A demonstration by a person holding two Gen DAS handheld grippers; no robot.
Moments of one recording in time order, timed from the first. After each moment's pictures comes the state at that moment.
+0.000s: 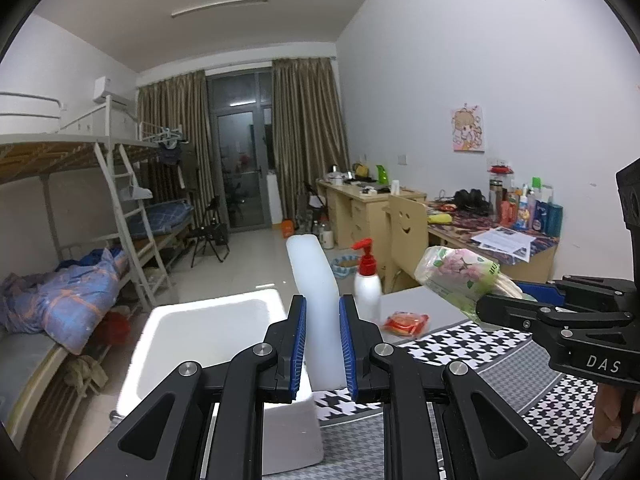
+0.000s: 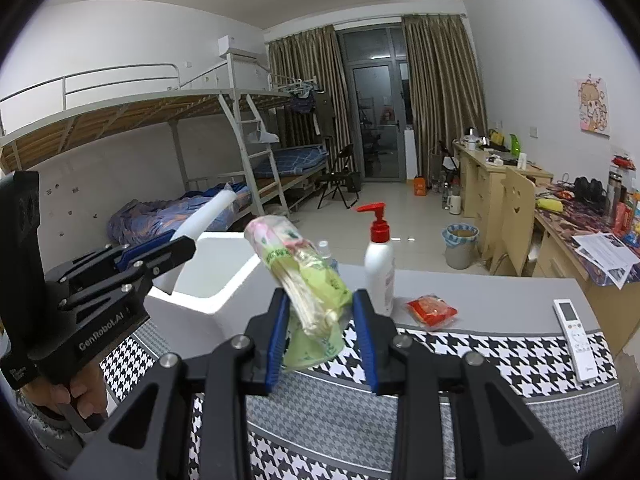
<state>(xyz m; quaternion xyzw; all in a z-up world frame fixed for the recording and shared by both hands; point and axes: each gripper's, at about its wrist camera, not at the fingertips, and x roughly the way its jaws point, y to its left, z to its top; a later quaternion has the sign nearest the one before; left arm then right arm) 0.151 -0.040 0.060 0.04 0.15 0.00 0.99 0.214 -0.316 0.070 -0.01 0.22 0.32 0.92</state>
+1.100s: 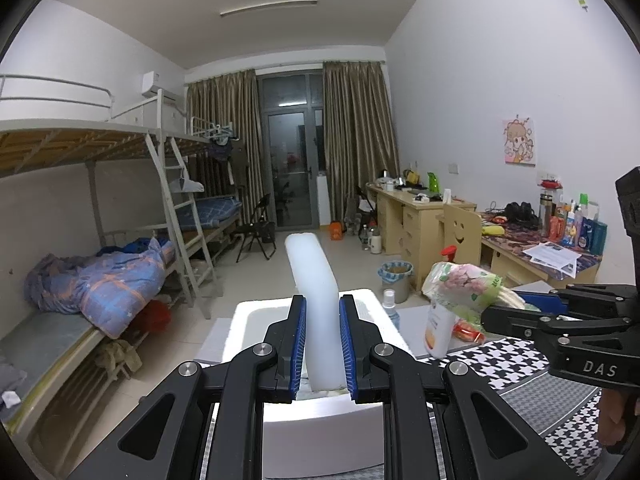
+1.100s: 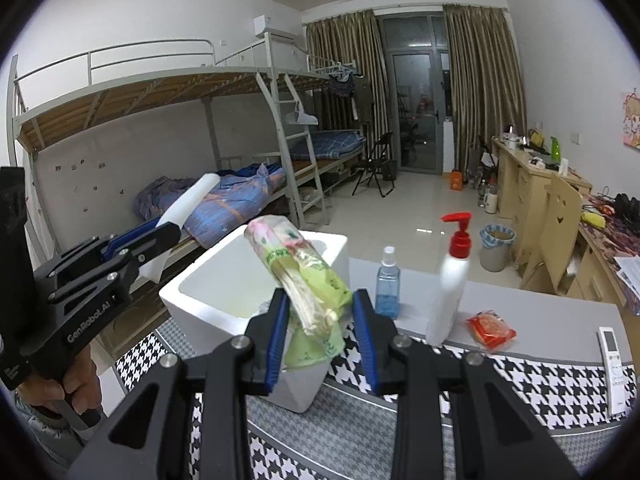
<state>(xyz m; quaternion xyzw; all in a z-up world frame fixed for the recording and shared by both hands) 0.143 0.014 0.064 0.02 0.14 0.08 0.99 0.235 -0.250 0.071 -0.04 0.24 0.38 0.89</state>
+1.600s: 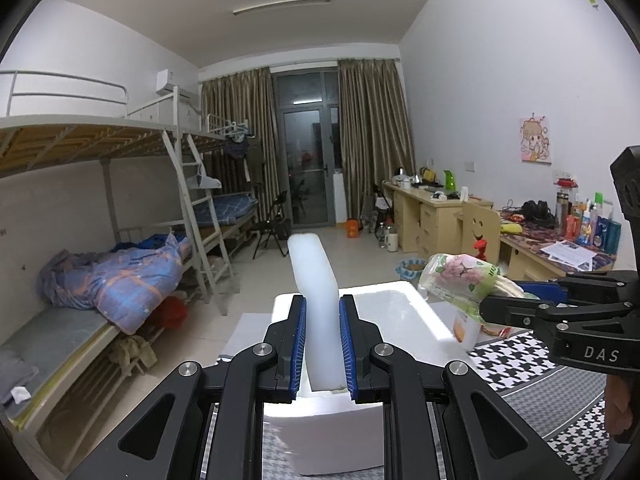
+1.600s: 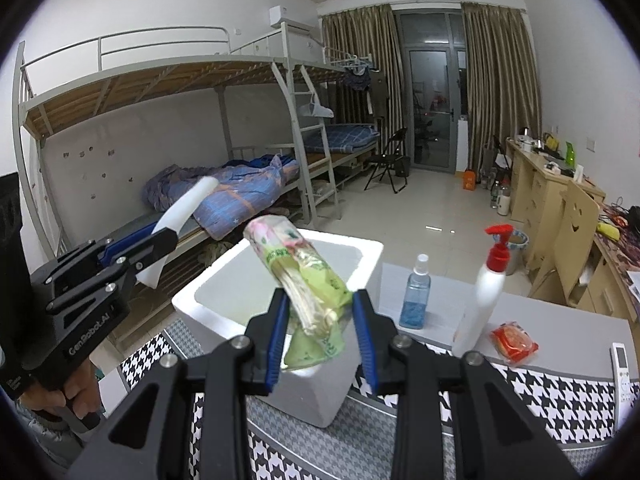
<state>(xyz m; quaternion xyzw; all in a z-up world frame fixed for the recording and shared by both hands) 0.141 0.041 0.061 0.02 0.15 0.11 0.98 0.237 -0.214 0.074 -0.06 0.24 0.40 0.88</state>
